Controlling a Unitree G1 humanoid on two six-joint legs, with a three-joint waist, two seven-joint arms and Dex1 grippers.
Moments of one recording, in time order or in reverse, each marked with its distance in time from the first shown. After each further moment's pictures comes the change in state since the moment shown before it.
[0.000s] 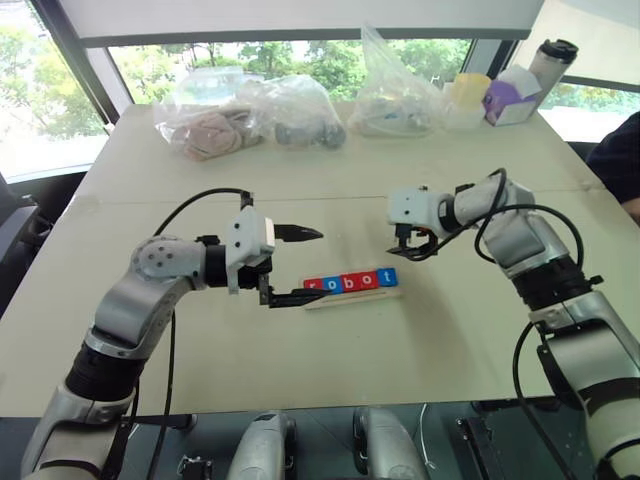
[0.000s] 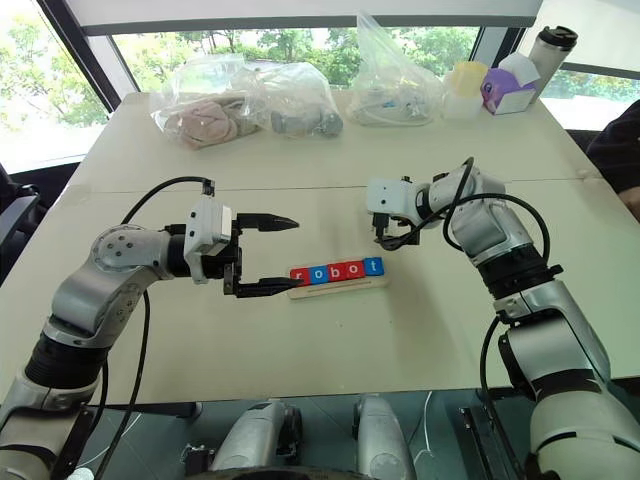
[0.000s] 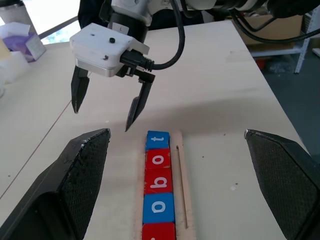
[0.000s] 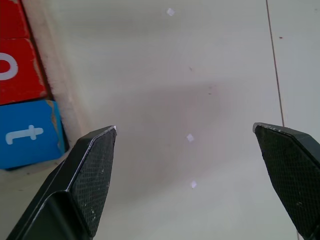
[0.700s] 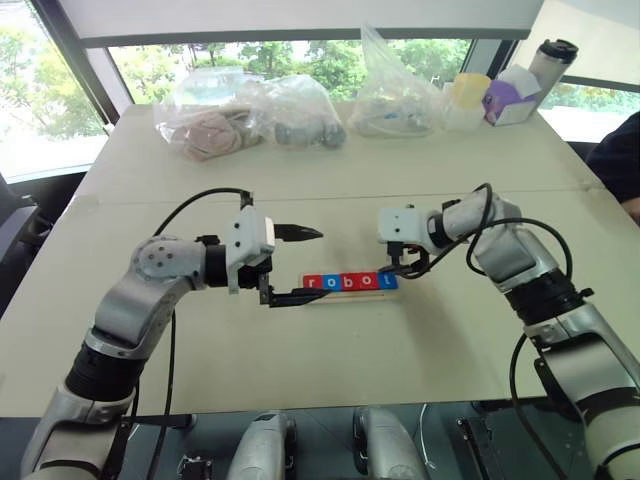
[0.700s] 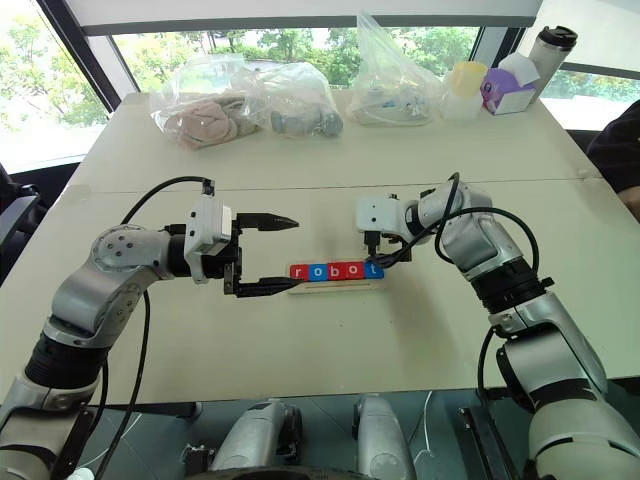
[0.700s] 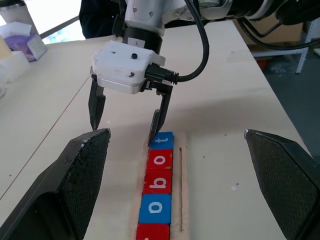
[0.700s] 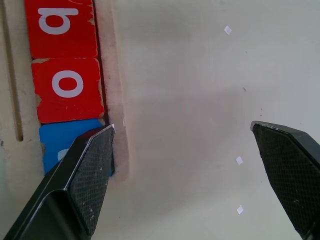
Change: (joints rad) left arm 0.000 0.000 0.000 0.000 0.000 0.001 0.005; right arm 0.050 0.020 0.027 -0.088 0.006 0.032 0.044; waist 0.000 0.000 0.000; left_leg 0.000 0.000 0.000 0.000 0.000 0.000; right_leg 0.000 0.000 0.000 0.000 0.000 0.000
